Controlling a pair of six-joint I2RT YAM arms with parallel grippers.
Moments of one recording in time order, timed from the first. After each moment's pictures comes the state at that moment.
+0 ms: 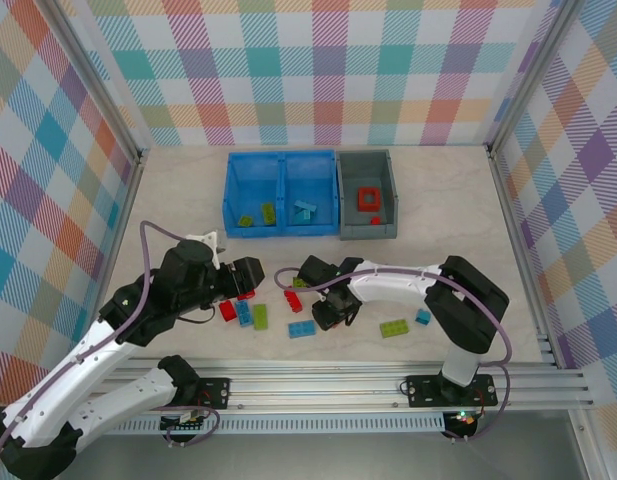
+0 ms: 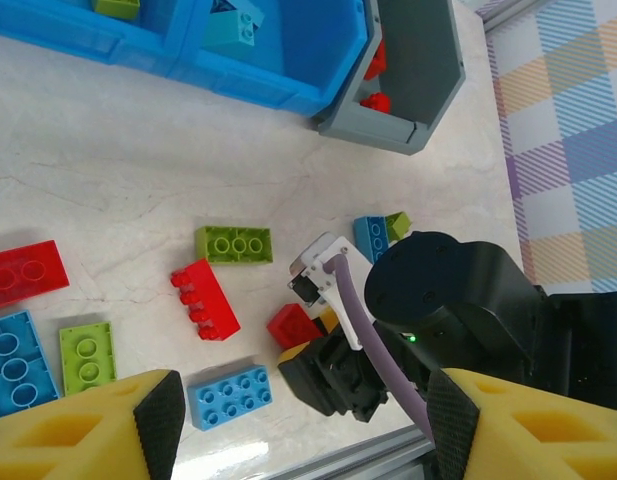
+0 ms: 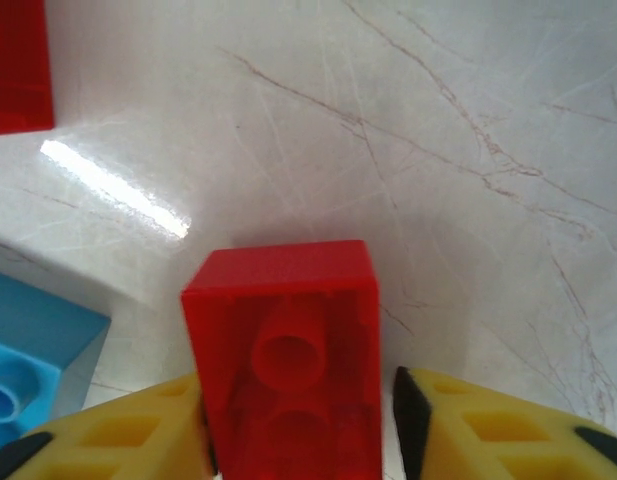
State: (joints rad) left arm -0.73 0.76 0.95 -0.83 -0.02 -0.87; right arm 1.00 1.75 1.04 -0.73 0.02 0.36
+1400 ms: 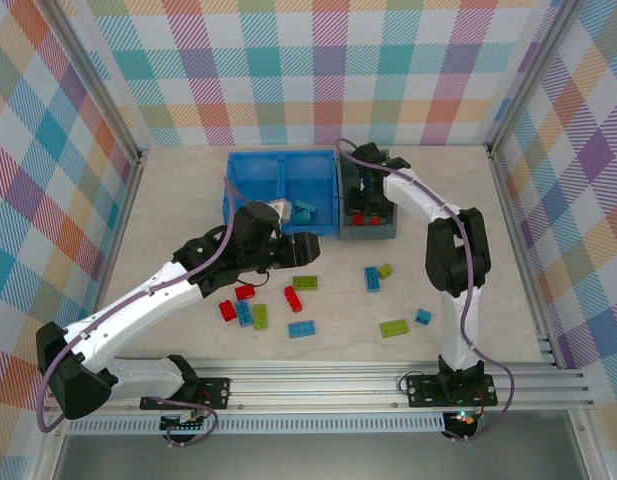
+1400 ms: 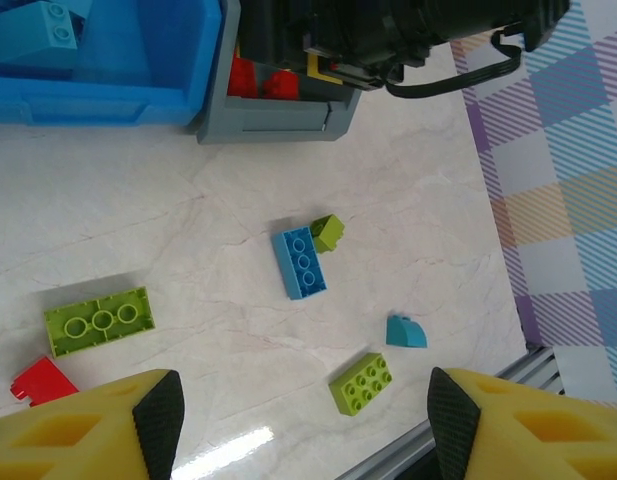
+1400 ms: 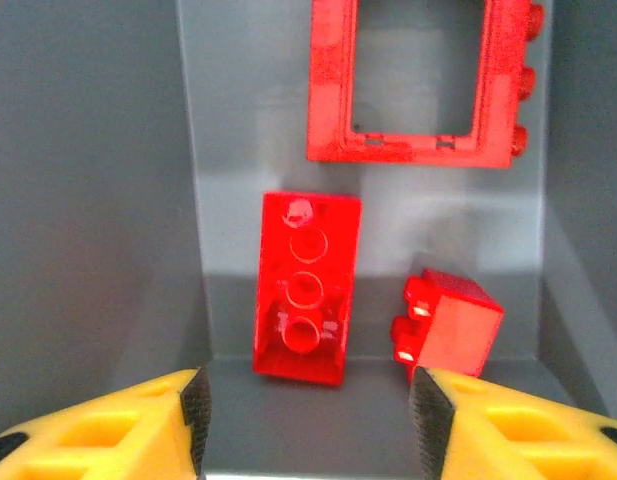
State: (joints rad) left arm -0.82 1.22 1.17 -0.61 0.04 -0.79; right arm 0.40 2.08 1.76 -0.91 0.01 0.41
